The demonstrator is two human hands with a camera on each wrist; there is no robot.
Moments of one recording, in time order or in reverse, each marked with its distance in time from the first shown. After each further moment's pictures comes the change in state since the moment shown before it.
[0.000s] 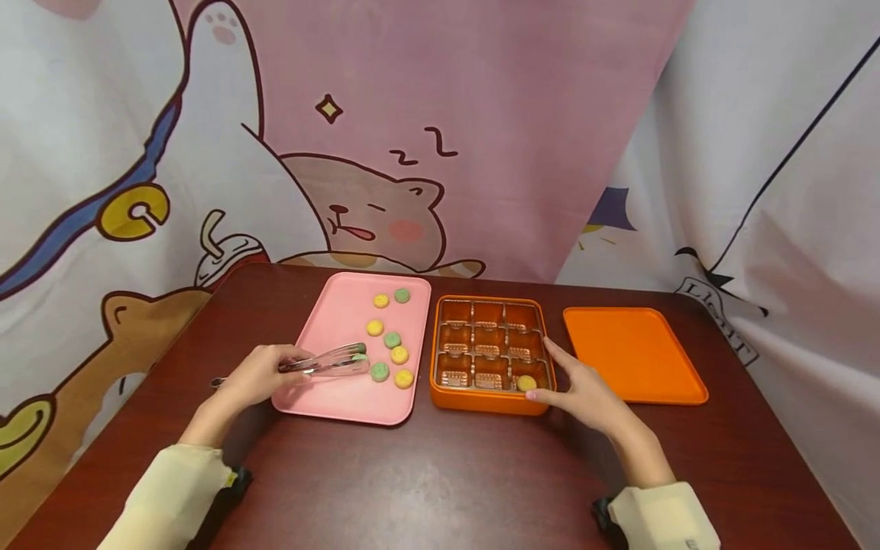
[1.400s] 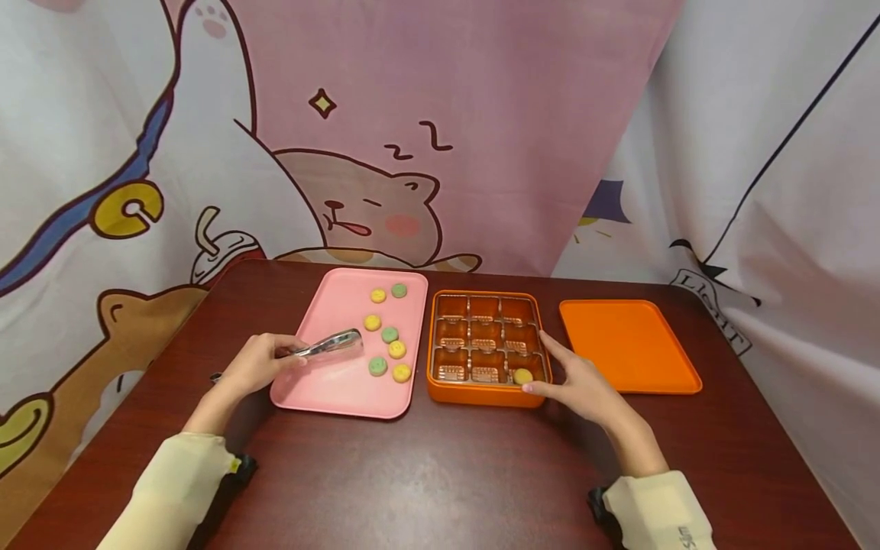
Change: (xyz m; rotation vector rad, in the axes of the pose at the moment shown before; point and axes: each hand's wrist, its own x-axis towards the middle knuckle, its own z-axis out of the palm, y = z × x) left_hand 0.011 -0.003 -0.004 -0.092 -0.014 -0.113; right_hand 0.000 0.001 -0.002 -0.010 -0.006 0.005
